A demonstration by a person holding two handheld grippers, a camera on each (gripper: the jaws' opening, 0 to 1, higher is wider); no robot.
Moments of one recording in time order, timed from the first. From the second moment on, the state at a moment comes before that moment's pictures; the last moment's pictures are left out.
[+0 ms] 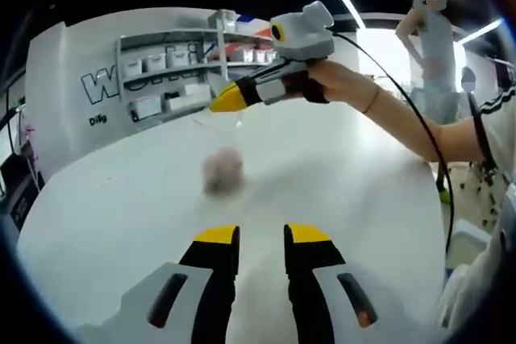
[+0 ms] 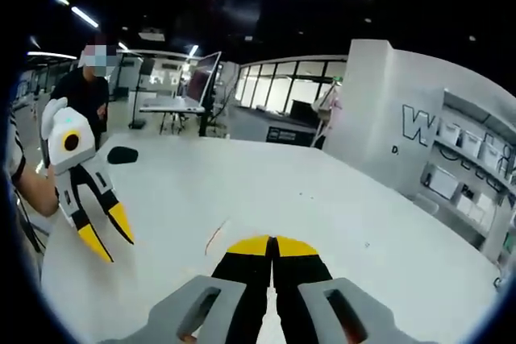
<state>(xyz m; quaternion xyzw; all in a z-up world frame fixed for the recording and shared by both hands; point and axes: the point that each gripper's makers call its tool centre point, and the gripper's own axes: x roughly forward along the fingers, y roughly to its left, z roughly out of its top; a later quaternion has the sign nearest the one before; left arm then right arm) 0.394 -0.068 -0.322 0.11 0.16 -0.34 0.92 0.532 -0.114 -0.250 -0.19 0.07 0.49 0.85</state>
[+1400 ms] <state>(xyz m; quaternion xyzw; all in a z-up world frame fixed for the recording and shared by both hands) 0.405 -0.061 -0.323 0.11 0.17 -0.33 0.92 0.576 -0.113 -0.252 -0.19 0.08 0.49 0.84</state>
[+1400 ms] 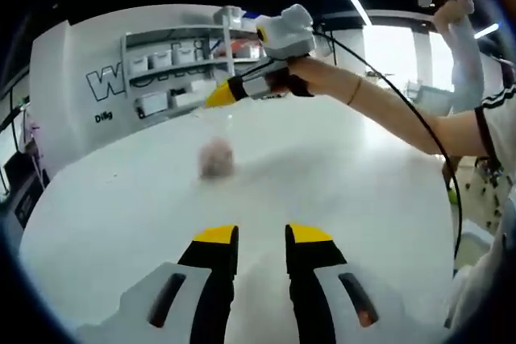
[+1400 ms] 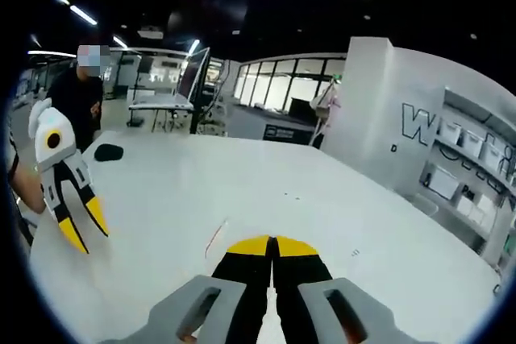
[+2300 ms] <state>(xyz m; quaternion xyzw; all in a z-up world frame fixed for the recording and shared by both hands) 0.400 -0.068 -0.332 0.12 0.18 -0.33 0.92 0.528 -0.106 -0.277 -0.20 0.09 0.52 0.83</state>
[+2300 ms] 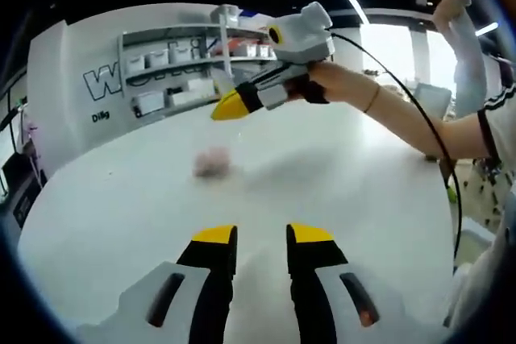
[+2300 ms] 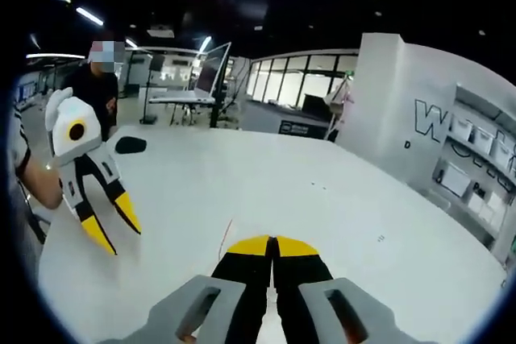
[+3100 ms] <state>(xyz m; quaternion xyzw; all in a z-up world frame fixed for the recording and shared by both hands) 0.396 -0.067 -0.329 0.12 0.17 -0.33 0.92 0.516 -0.105 -0.288 -0.21 0.11 0.52 0.82</state>
